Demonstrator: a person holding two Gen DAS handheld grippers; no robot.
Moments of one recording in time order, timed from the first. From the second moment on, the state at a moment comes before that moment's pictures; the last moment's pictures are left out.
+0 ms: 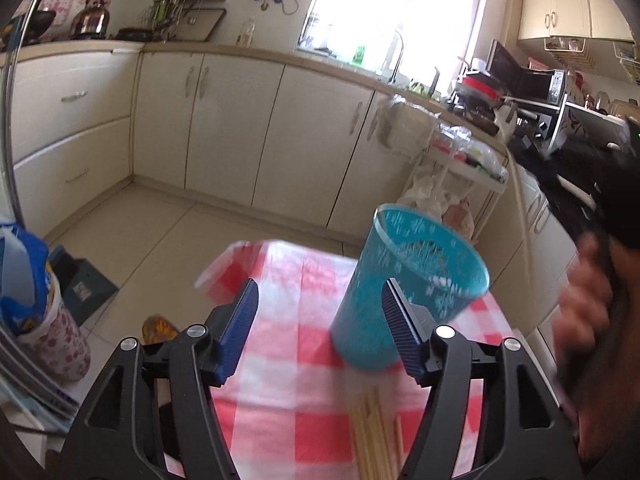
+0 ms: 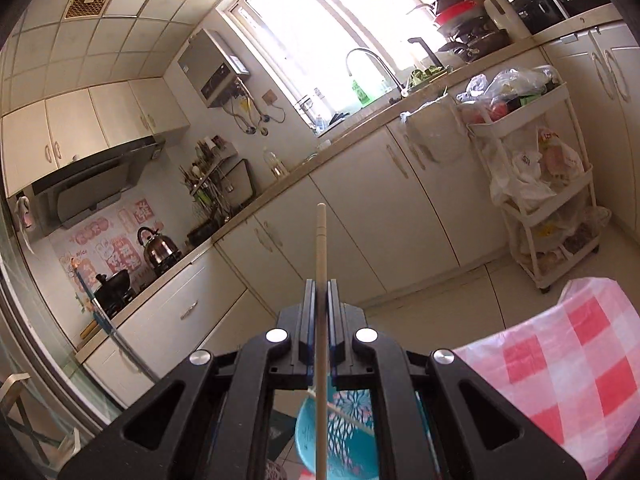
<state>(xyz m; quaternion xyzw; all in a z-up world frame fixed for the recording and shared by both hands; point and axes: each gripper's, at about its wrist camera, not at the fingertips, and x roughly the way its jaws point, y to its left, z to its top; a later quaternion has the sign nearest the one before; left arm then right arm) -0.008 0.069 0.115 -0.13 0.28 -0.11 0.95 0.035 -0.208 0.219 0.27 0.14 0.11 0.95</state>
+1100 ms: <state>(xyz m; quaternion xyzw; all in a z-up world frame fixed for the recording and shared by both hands) -0.067 0.055 0.045 -0.08 0.41 -0.11 0.90 -0.085 -0.162 0.037 0.12 0.45 0.07 0.88</state>
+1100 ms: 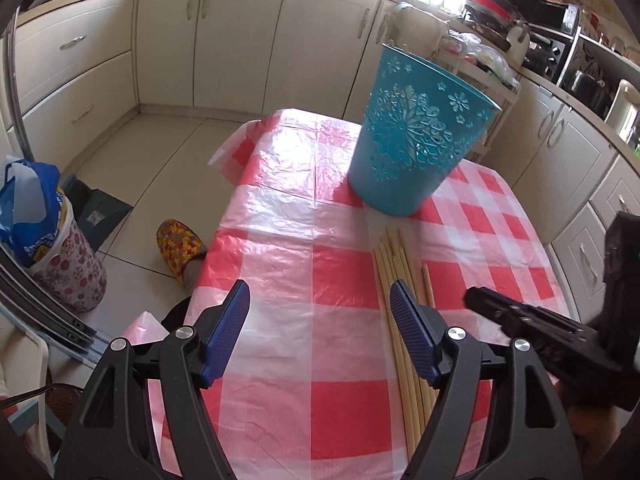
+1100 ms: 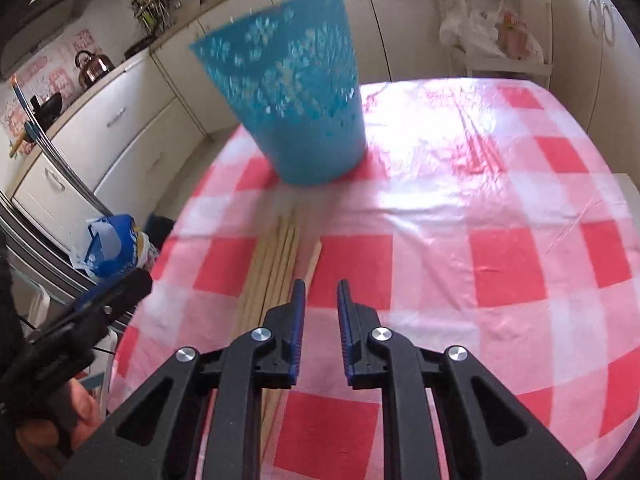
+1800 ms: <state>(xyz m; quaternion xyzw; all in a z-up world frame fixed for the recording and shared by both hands) -0.052 0.015 0.021 -0.01 0.45 -0.12 0.89 -0.084 -0.167 0.017 0.03 0.46 0.05 0.88</state>
